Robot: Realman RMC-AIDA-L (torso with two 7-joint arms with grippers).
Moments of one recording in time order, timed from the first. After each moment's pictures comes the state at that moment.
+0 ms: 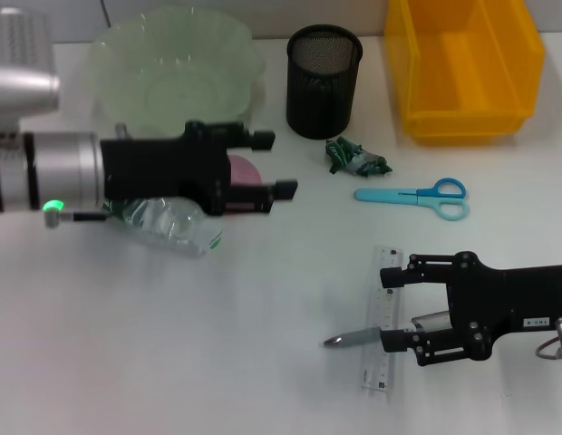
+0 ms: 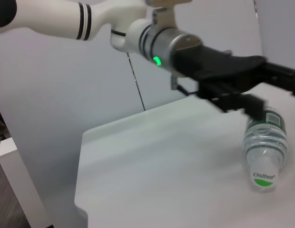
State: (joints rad) left arm -0.61 -2.06 0.93 0.63 1.84 1.49 -1.29; right arm 0.48 2.04 -0.79 -0.49 -2.04 -1.73 1.14
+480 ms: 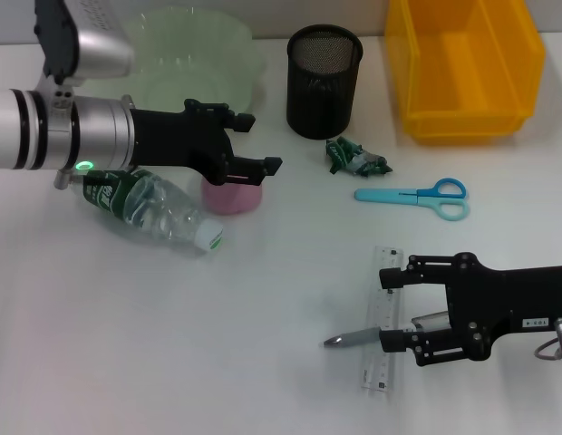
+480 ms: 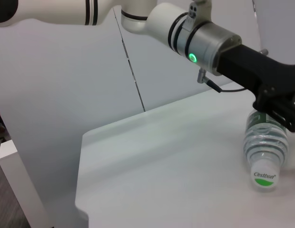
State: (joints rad) left arm -0.69 -2.07 1.02 0.67 1.99 1.20 -1.45; right arm 0.47 2.04 -0.79 -0.49 -2.04 -1.73 1.14
